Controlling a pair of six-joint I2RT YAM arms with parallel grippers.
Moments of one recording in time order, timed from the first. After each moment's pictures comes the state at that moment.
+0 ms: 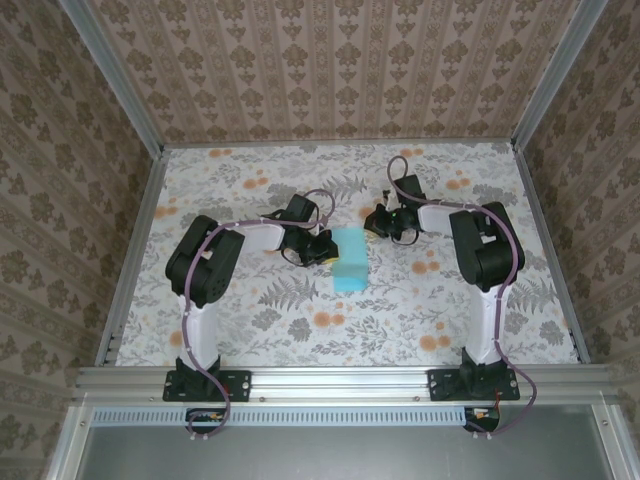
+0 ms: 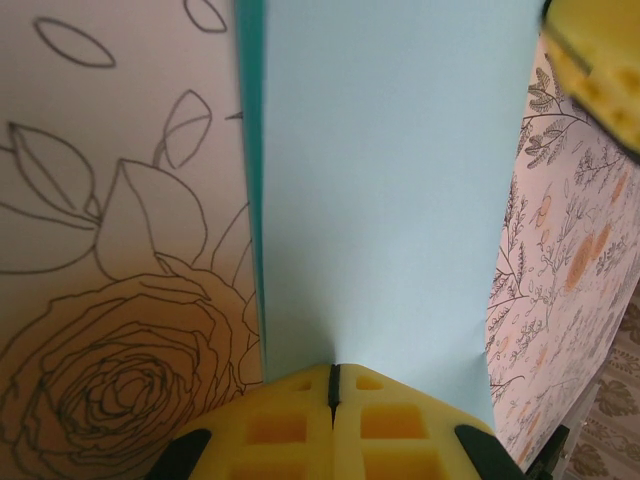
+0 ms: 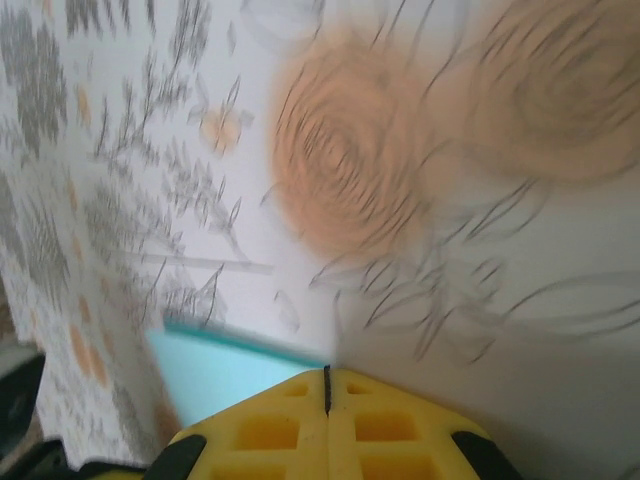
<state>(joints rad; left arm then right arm) -0.60 2.02 1.16 -0.23 0.59 -0.75 0.22 2.07 1.23 -0.14 -0.53 0.66</state>
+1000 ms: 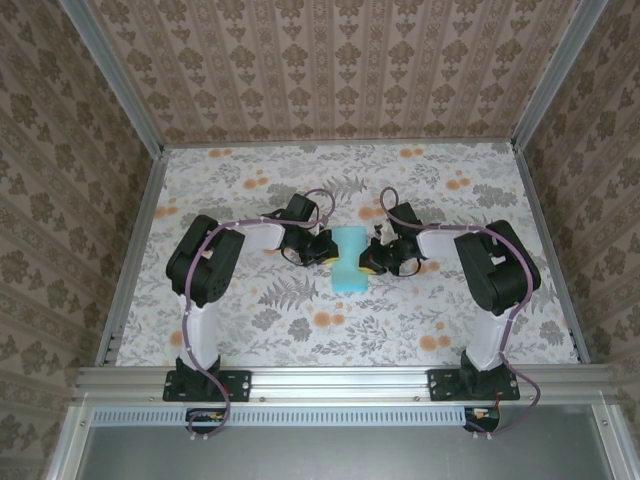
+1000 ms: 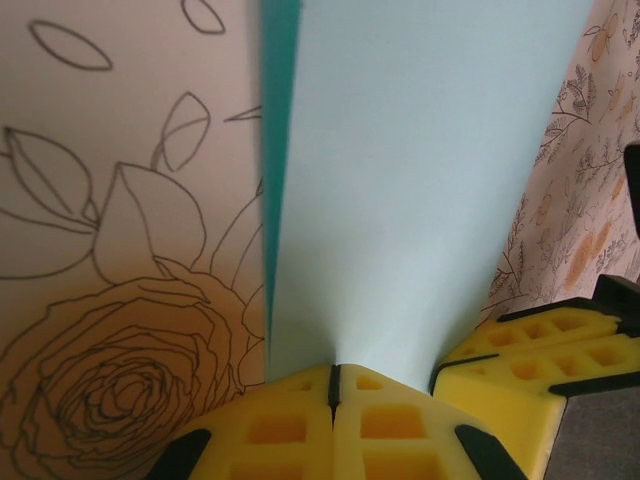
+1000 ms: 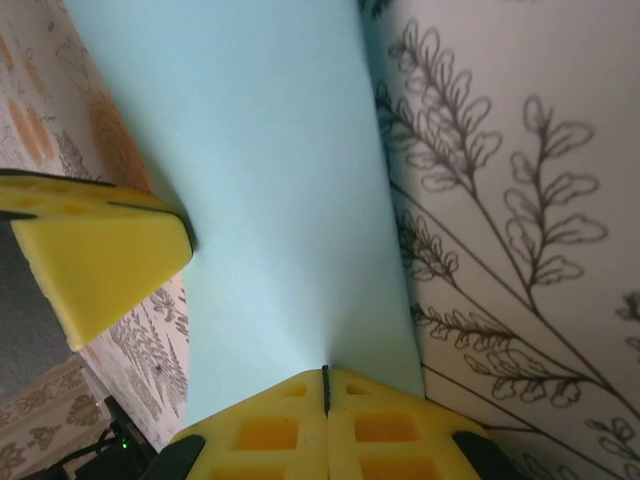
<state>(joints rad) -0.60 2.02 1.17 -0.24 0.60 -0.75 0.34 1.86 0.93 -0.22 -0.65 0.69</state>
